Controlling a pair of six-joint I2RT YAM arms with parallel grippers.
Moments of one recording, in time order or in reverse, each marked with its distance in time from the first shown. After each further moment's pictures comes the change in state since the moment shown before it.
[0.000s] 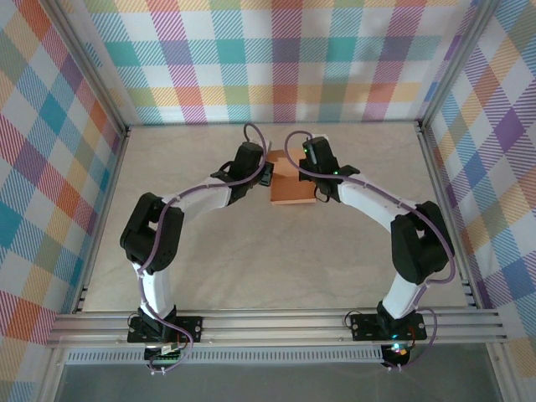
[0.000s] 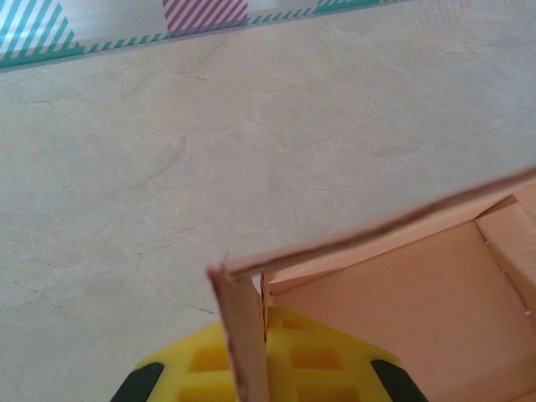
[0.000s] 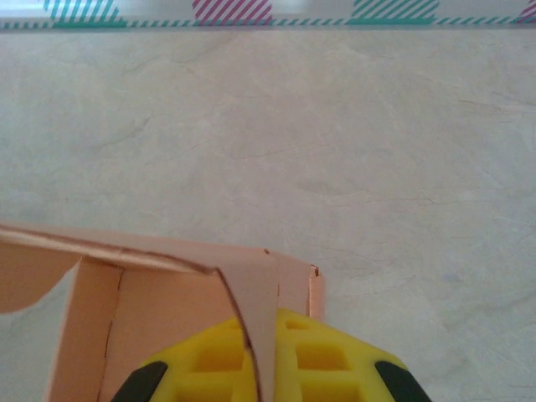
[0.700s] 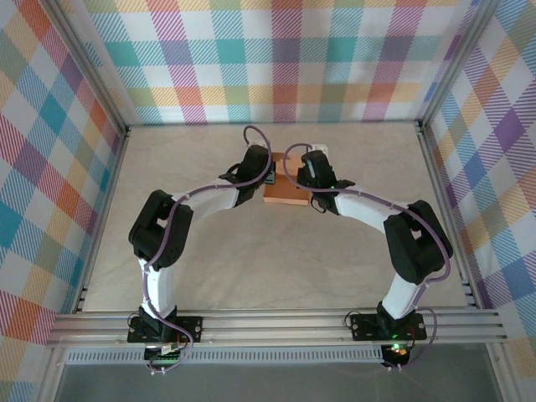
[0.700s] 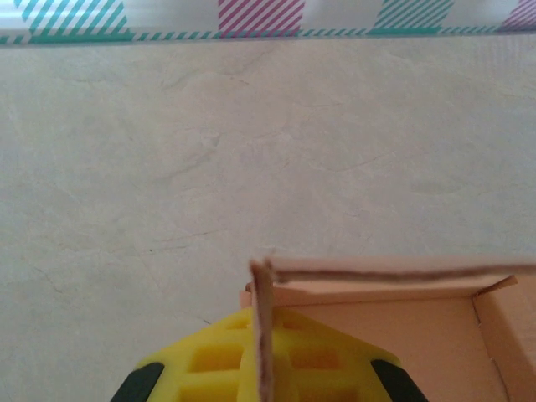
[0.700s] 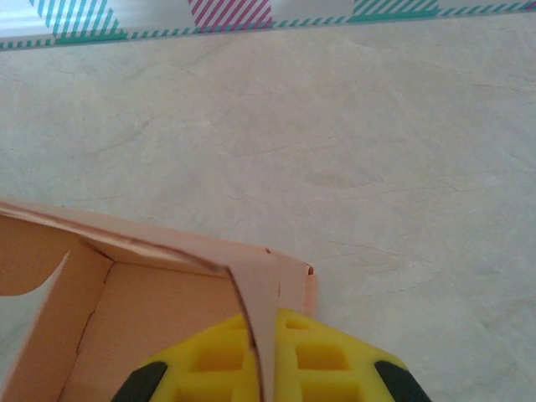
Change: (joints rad) left arm -0.028 0.064 0.034 0.022 -0.139 -0.161; right arm 0.018 0.006 -0.163 0.233 0.014 0.033
